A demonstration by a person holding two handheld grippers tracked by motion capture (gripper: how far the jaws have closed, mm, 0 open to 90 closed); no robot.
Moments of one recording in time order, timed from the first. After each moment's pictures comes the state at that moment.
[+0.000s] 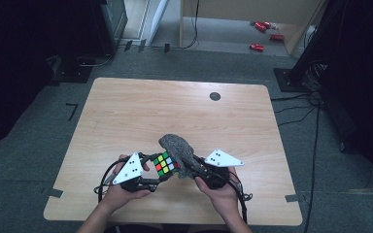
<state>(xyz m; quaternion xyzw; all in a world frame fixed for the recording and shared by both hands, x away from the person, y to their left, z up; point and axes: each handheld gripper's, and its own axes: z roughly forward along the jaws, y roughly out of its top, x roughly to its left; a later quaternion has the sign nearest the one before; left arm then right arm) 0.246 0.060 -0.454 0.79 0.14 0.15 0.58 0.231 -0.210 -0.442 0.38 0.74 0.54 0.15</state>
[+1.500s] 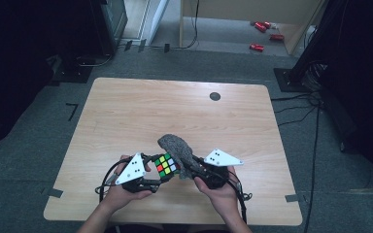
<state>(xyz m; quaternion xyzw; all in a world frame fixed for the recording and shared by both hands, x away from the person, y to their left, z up) 0.246 0.057 -0.456 0.80 0.14 0.14 0.57 0.231 -0.208 -0.442 0.38 0.74 0.54 0.14</state>
